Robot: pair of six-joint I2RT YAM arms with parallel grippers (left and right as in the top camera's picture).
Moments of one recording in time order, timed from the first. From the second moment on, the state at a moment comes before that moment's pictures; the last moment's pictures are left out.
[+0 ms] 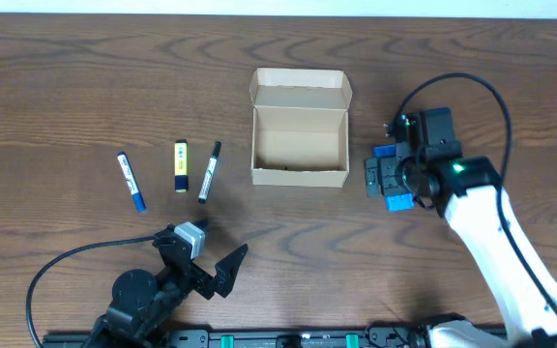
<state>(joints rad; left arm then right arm) -0.44 0.01 0.12 -0.38 0.30 -0.25 0.19 1.38 1.01 -0.79 0.00 0.06</state>
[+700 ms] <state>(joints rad) -0.44 0.01 0.12 -0.38 0.30 -0.25 0.09 1.70 1.01 -0.59 0.00 -0.06</state>
